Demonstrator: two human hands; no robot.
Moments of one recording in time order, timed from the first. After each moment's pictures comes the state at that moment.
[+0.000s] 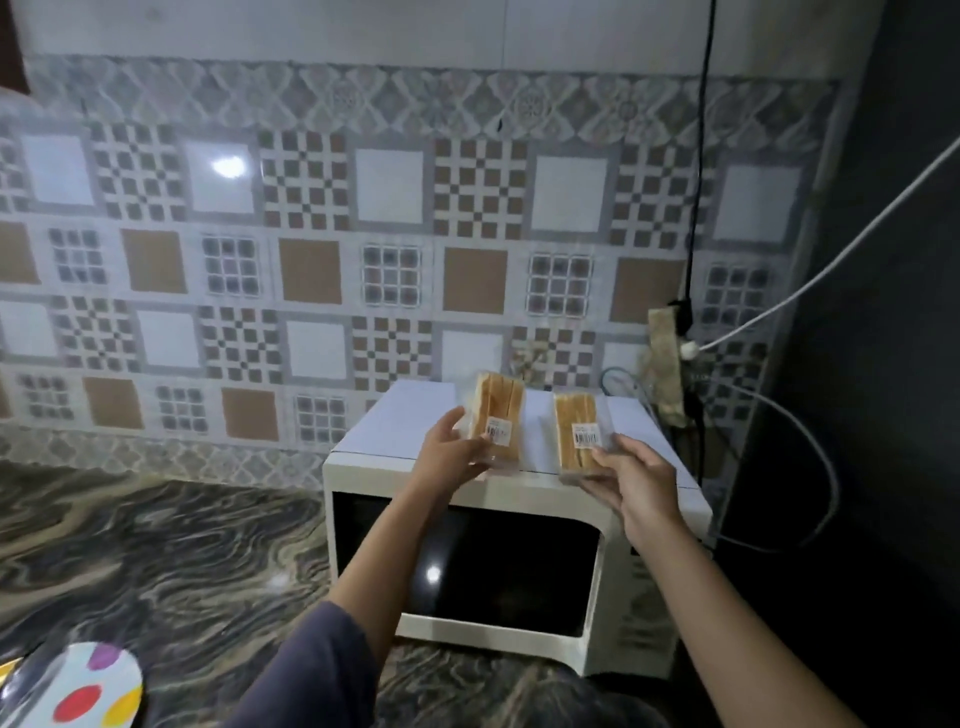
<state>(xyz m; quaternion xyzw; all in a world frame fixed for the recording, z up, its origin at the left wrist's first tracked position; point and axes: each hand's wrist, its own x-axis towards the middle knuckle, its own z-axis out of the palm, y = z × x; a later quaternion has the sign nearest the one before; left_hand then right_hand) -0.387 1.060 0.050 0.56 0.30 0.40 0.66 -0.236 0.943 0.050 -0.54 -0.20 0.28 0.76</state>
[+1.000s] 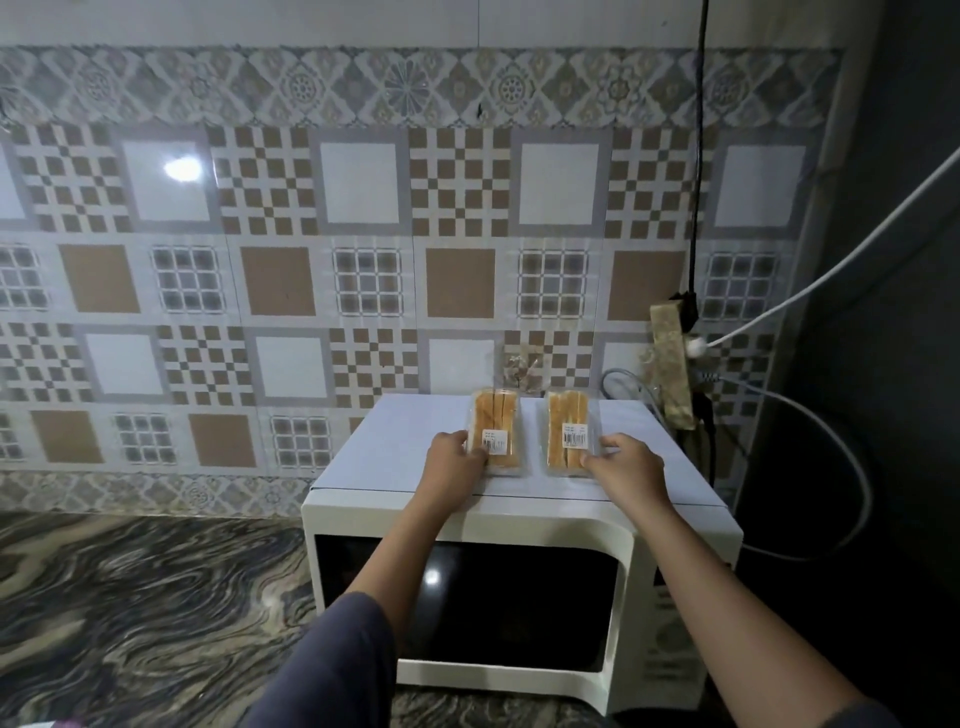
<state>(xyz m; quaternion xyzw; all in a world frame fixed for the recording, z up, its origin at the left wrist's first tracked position) -0.349 1.119 0.044 0.76 0.42 0.31 0.38 -0.200 1.002 0.049 -0.81 -0.33 0.08 0.48</state>
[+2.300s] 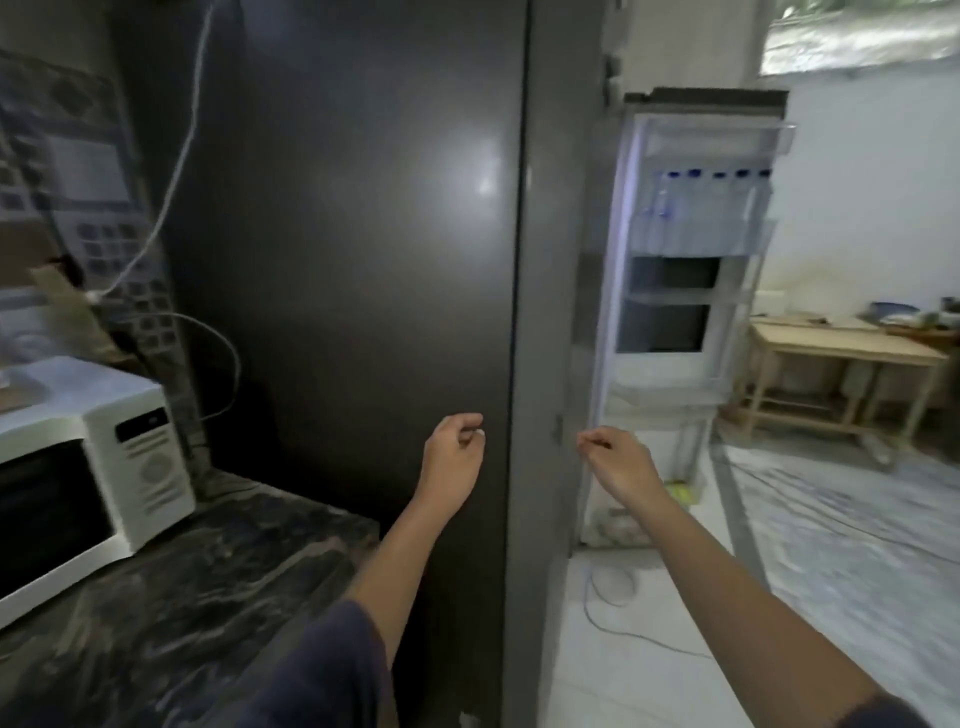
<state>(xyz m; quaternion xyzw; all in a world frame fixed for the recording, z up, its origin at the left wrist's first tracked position) -0.489 0.550 0.022 0.81 -0.12 0.09 0.57 -0.537 0.367 0.034 -0.87 0.13 -0.17 0.44</state>
